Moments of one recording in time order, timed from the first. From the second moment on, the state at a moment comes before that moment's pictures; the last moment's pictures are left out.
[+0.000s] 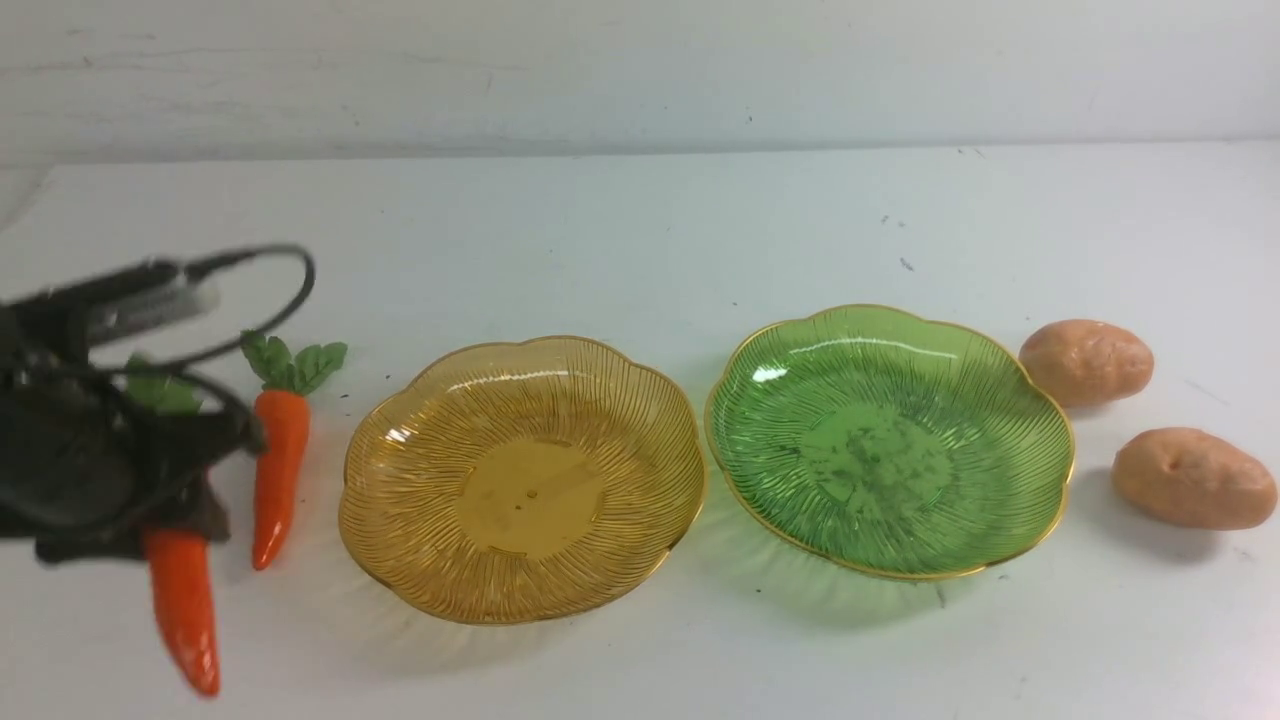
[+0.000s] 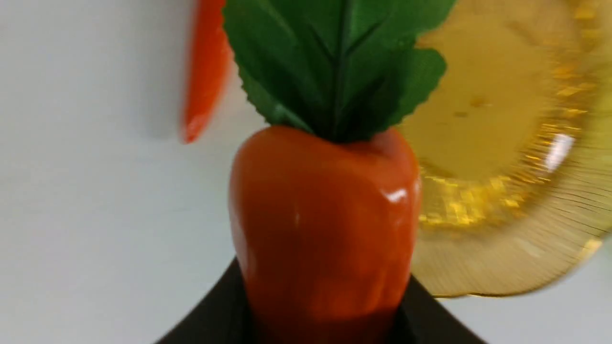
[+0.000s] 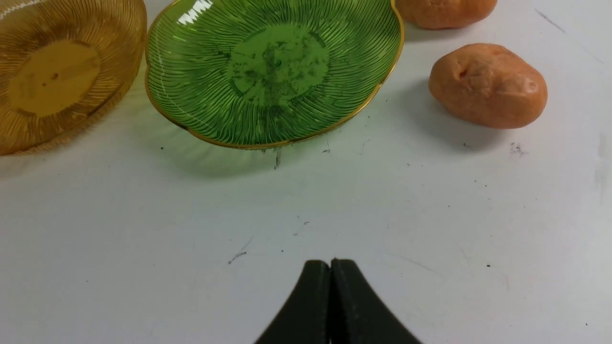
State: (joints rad) right arm 0.12 0.45 -0.66 0.15 1.10 0.02; left arm -0.07 1.39 -1.08 -0.18 0.97 -0.29
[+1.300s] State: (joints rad) right arm 0.12 0.45 -0.66 0.17 1.08 -0.01; left arm -0.09 1.92 -1.69 0.03 1.21 -0.14
